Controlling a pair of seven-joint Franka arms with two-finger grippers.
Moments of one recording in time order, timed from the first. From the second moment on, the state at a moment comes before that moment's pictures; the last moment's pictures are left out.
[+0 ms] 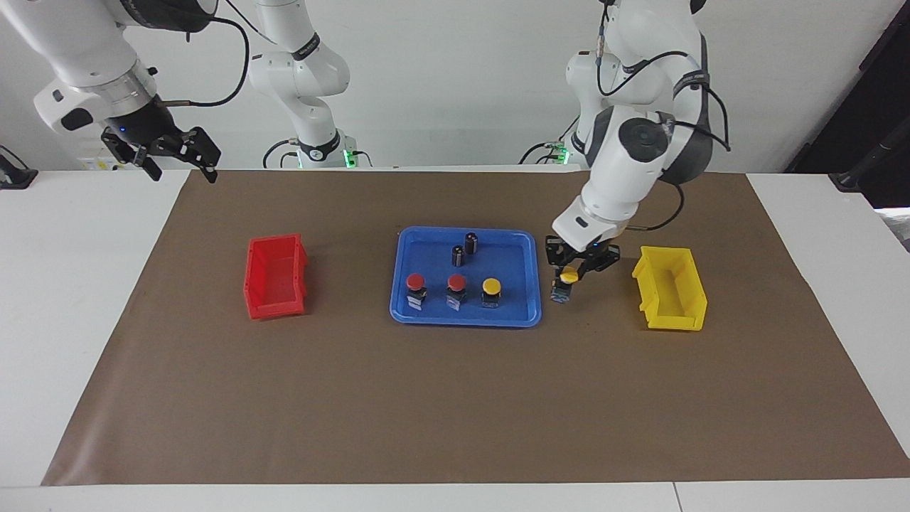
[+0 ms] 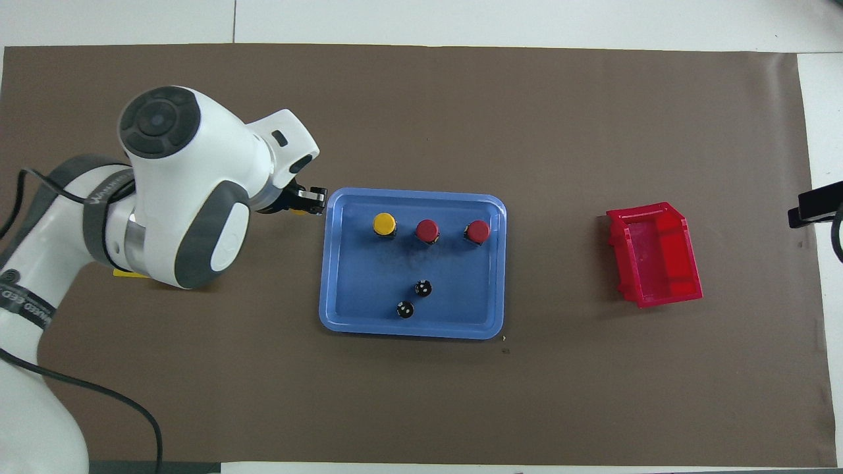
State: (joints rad) left arm -0.54 0.21 0.05 -1.81 -0.09 2.04 -0.19; right arm 0.00 -0.04 -0.12 -1.57 -0.01 1.45 -0.05
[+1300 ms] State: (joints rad) left arm -0.61 0.28 0.05 -1.86 -0.09 2.14 -0.29; right arm 0.00 -0.04 -0.12 -1.57 -0.01 1.45 -0.05
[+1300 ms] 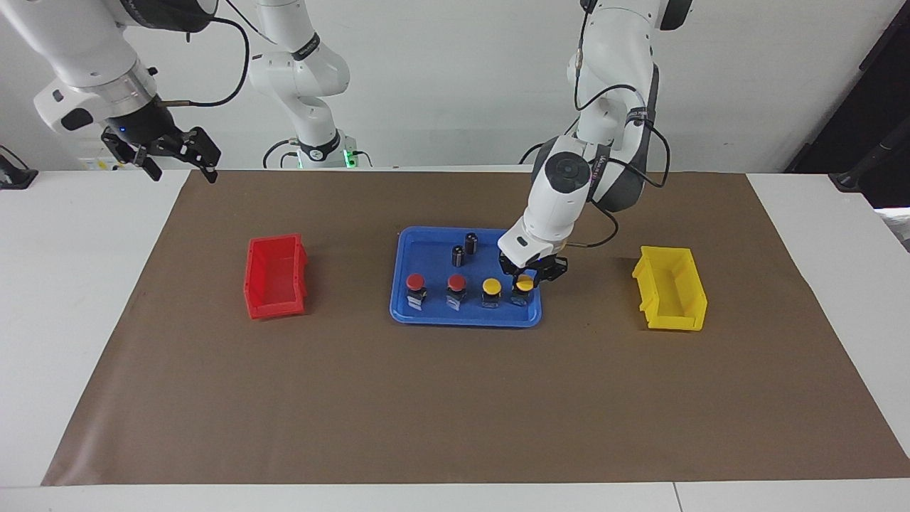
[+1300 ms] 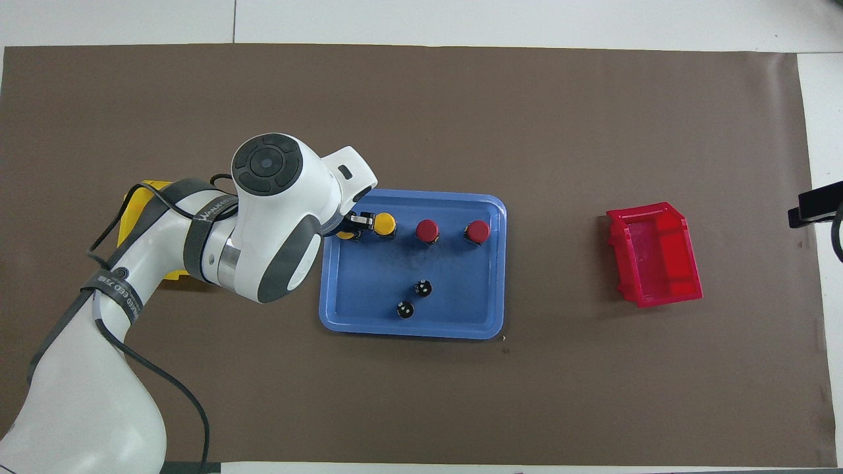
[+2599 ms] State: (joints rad) left arm -0.19 -0.04 0.09 -1.57 -0.06 1.50 -0.01; right arm 0.00 -0.04 -0.12 -1.57 -0.01 1.45 -0.05
